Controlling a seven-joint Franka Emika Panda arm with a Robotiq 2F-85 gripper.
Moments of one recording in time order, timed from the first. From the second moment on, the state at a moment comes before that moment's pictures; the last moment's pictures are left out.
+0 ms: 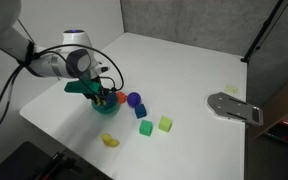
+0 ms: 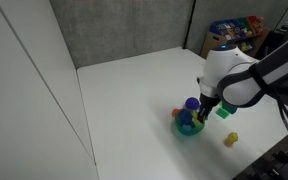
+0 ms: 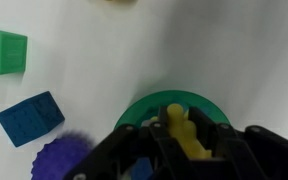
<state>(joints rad) 0.17 0.45 0.05 -2.28 -0.11 2.59 -0.01</state>
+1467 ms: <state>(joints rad) 0.08 0.25 0.04 -2.23 0.00 2.38 0.05</state>
